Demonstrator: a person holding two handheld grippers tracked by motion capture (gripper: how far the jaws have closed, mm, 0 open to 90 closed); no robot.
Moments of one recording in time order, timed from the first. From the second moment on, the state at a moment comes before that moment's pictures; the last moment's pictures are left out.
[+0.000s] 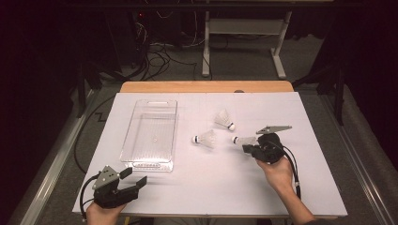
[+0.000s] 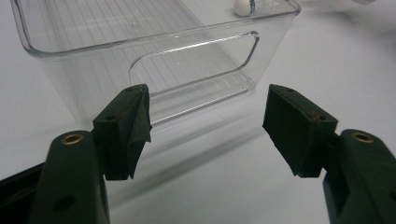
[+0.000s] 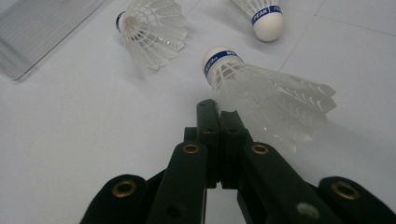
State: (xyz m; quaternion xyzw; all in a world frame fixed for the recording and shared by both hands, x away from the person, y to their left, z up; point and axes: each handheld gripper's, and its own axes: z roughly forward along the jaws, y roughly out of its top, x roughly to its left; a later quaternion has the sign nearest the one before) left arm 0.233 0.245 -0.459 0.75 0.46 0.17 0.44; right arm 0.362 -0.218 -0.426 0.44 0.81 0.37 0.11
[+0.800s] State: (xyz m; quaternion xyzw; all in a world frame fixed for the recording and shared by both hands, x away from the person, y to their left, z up) left arm 0.233 0.244 -0.459 0.75 0.46 0.17 0.44; right arm 0.372 -0.197 -0.424 0.42 0.82 0.37 0.09
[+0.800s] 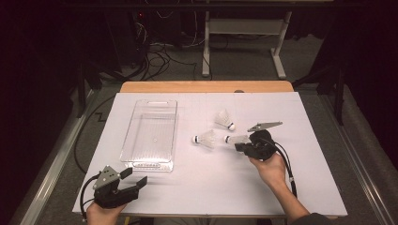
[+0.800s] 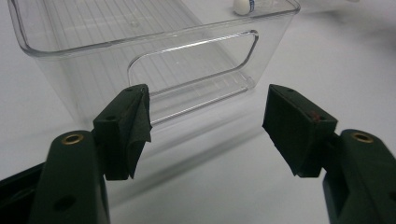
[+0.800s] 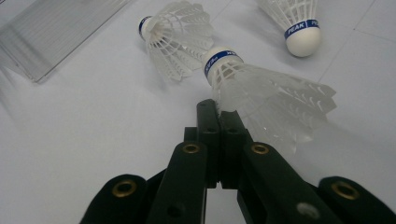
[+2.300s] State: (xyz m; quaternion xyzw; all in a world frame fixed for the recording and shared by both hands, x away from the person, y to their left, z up) left arm 0.234 0.245 -0.460 0.75 0.46 0.17 0.44; right arm 0.398 -0.161 -0.431 0.38 0.85 0.37 0.04
